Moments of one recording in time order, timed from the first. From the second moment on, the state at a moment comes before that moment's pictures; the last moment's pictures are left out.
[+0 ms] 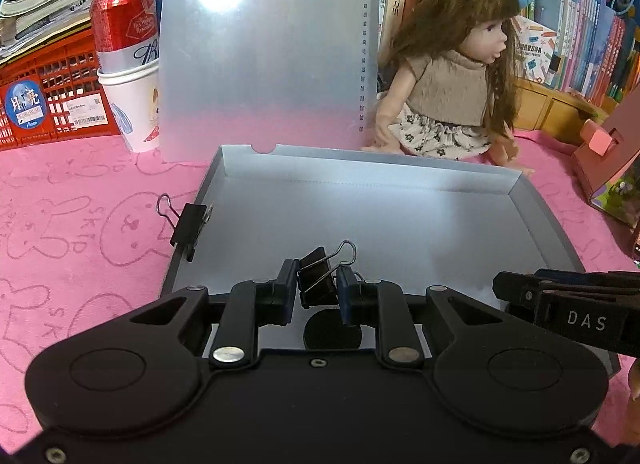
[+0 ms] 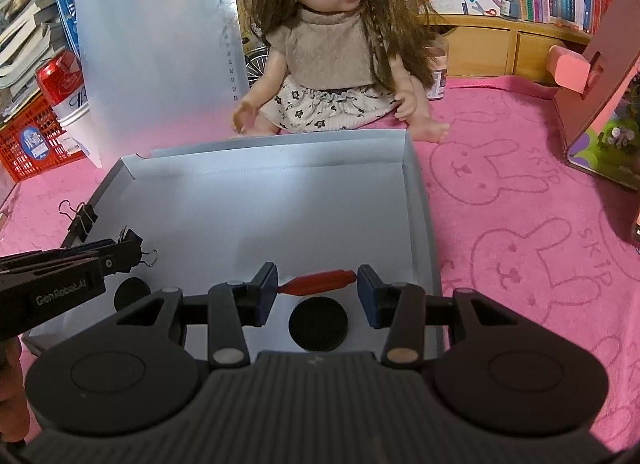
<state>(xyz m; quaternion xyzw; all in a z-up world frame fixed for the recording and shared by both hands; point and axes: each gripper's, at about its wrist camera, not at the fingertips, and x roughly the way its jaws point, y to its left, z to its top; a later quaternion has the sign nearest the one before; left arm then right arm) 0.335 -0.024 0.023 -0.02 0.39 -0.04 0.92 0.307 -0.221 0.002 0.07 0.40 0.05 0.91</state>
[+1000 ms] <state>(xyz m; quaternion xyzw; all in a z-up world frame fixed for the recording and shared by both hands) 0.324 -0.028 0.027 -0.01 0.38 -0.06 0.92 0.299 -0.220 0.007 0.07 0.38 0.04 0.92</state>
